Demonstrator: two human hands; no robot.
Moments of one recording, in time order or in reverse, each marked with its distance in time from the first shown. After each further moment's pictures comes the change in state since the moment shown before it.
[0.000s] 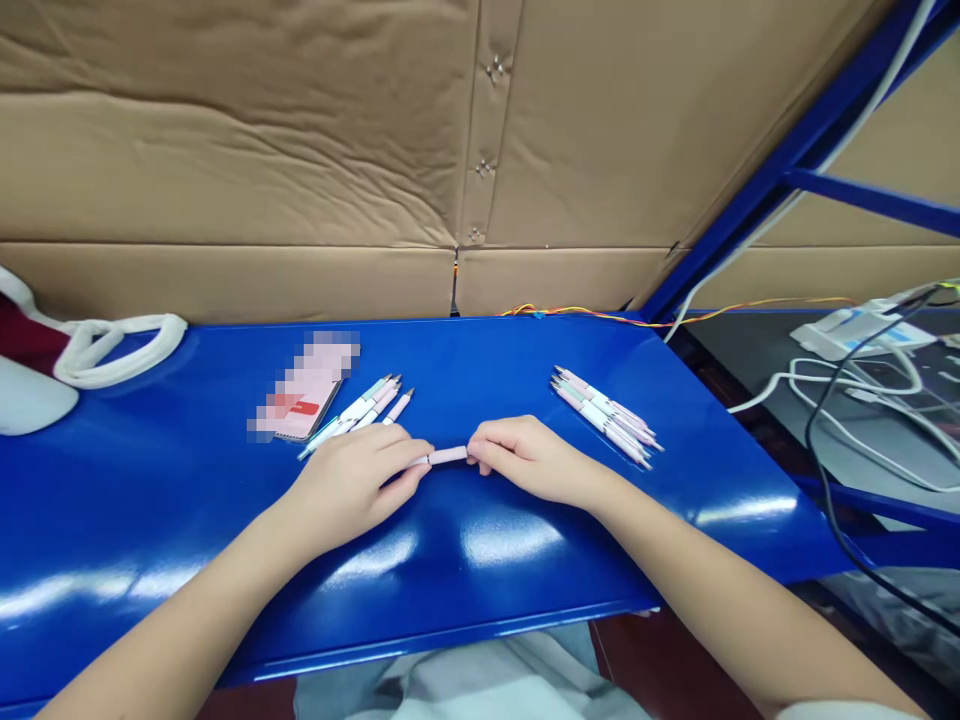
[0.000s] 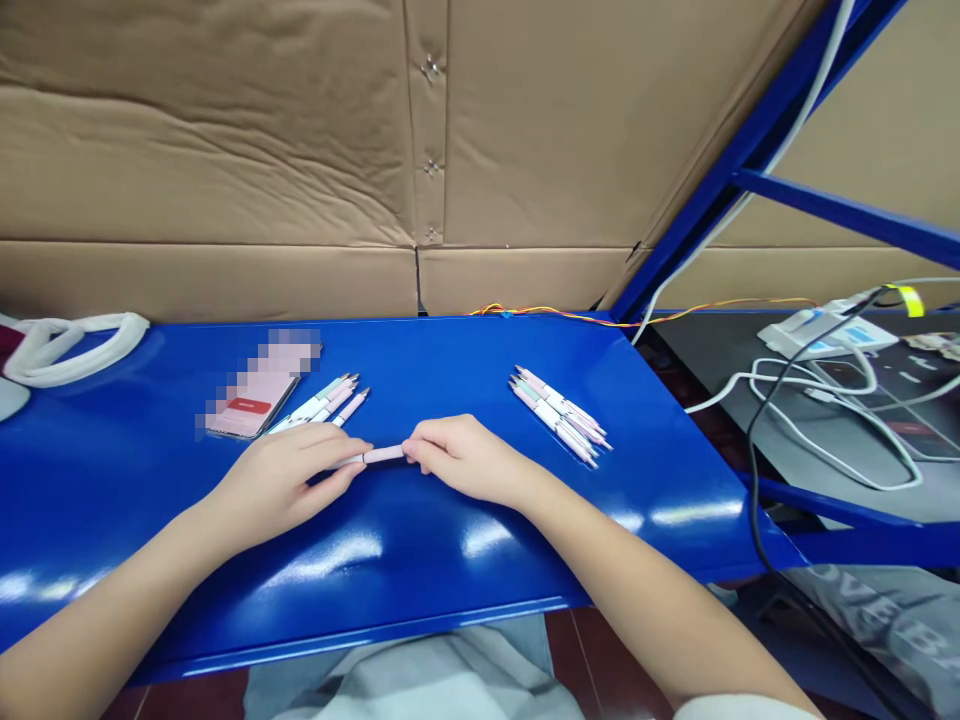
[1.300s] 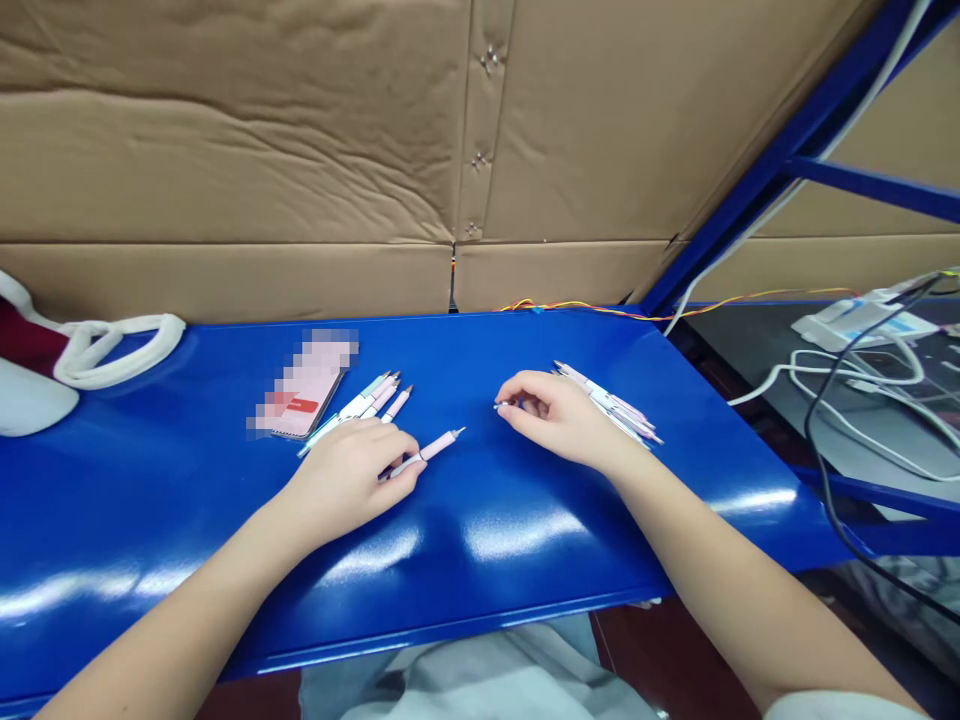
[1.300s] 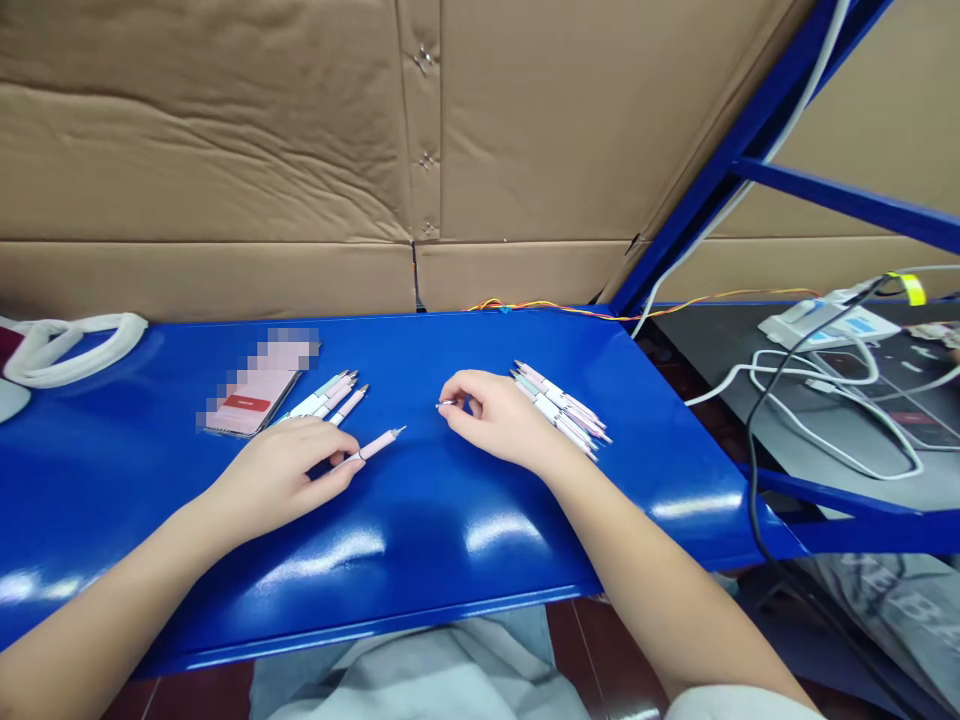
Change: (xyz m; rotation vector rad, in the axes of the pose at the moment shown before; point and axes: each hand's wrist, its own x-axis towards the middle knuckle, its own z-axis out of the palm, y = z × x) left_hand 0.004 0.001 -0.004 0.014 -0.077 -0.094; right_hand -0.003 0.020 -0.029 -0.234 0.285 -0.020
